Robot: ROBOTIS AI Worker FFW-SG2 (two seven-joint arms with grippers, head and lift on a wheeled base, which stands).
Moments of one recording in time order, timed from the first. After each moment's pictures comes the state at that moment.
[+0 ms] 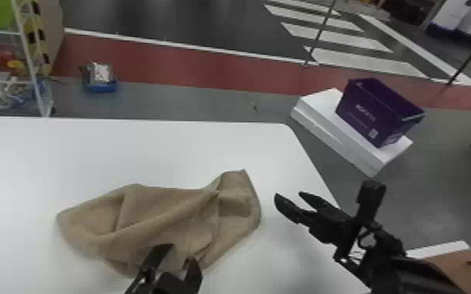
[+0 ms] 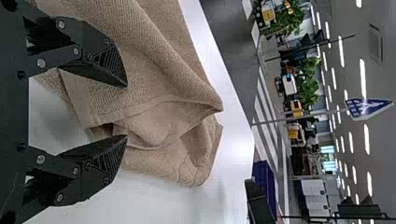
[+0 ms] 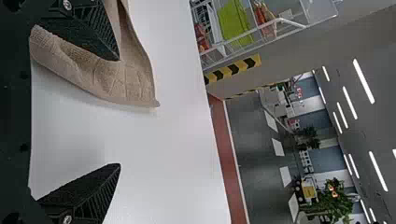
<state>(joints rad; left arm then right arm) 0.33 0.19 -0.70 -1.98 -0.24 0.45 0.12 0.21 -0.18 -0.43 -1.79 -0.30 0.53 0.63</state>
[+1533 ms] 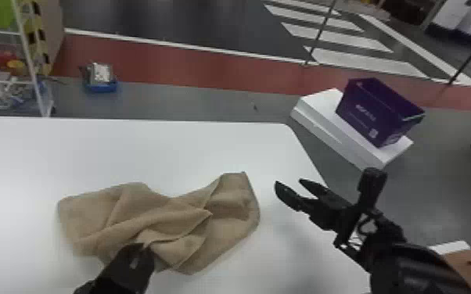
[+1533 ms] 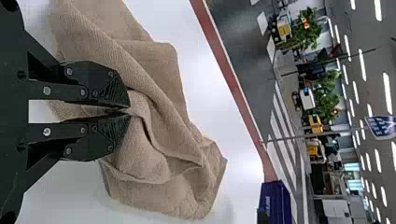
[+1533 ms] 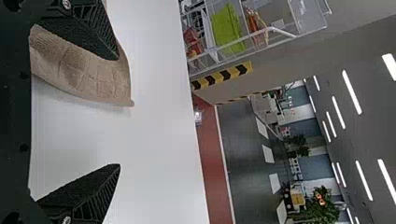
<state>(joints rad) 0.45 0.26 -0.60 -2.31 -0.26 0.71 0.06 0.15 -0.21 -0.41 -1.77 -0.30 0.52 0.66</state>
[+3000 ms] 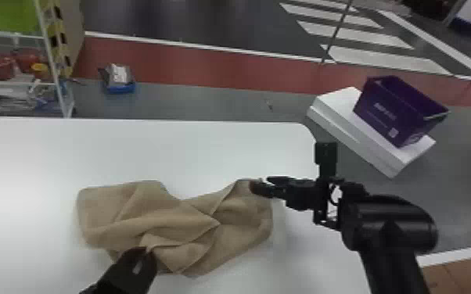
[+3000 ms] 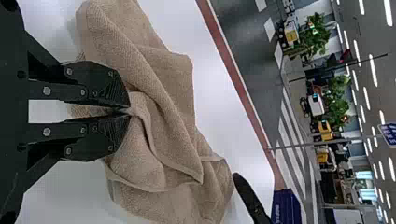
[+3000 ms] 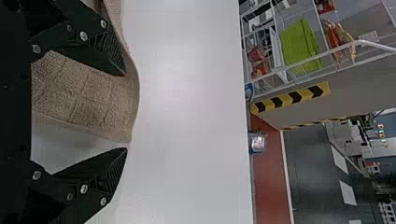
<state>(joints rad) 0.49 0.28 -0.55 -2.33 -0.27 0.70 0.05 -0.13 -0.23 -0.19 -1.57 -0.05 0.77 0.71</state>
